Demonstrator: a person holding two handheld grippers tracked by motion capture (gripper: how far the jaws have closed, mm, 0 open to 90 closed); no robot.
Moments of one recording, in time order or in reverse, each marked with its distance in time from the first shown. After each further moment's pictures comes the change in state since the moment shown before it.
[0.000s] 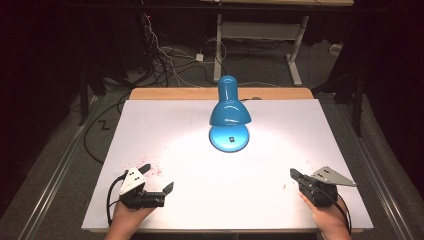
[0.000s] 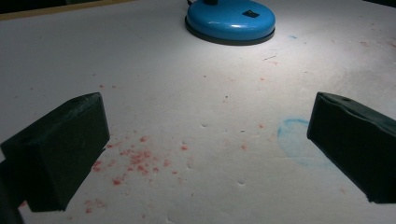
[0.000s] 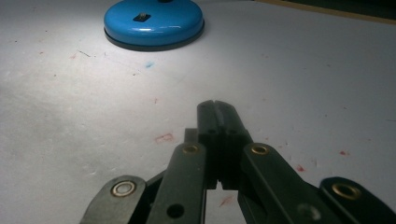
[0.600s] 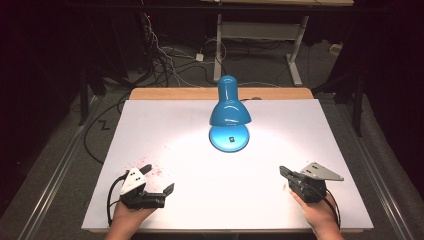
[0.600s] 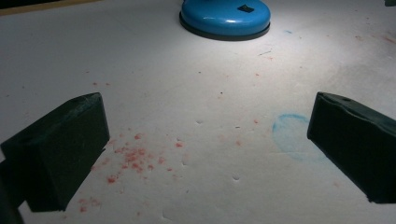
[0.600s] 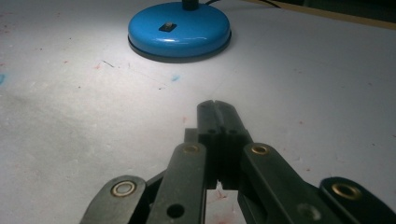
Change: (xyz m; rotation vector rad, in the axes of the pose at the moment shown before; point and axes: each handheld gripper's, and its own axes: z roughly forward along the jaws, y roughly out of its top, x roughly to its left) left arm -0.001 0.001 0.000 0.020 -0.017 0.007; right arm 0.016 0.013 0.017 -0.002 0.056 -0.015
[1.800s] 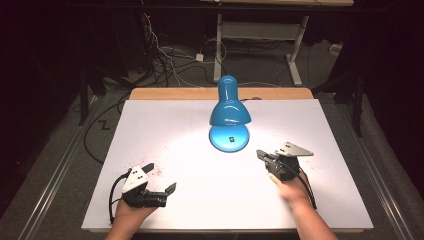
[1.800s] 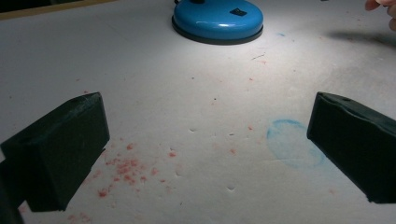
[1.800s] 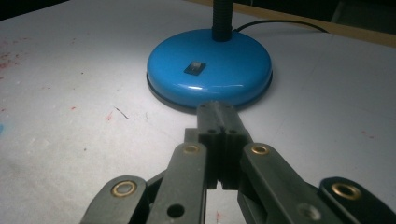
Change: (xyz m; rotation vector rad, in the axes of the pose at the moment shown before) left arm -0.001 0.004 0.004 -0.005 -0.025 0.017; right arm 0.014 0.042 0.066 -0.007 0.088 -0.006
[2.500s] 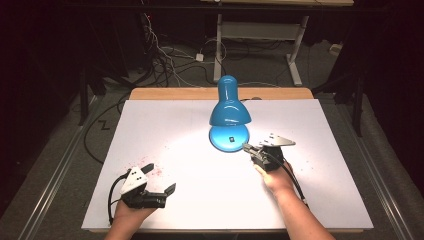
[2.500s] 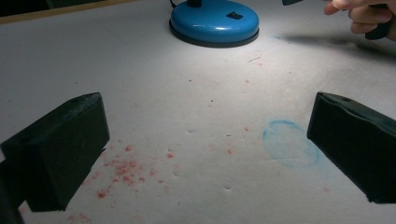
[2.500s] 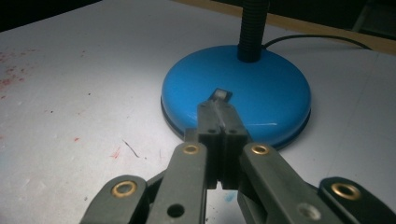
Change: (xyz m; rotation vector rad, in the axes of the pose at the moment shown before) left arm 0.000 0.000 -0.003 -0.013 -0.010 0.005; right arm 0.009 0.019 0.041 -0.006 0.056 -0.021
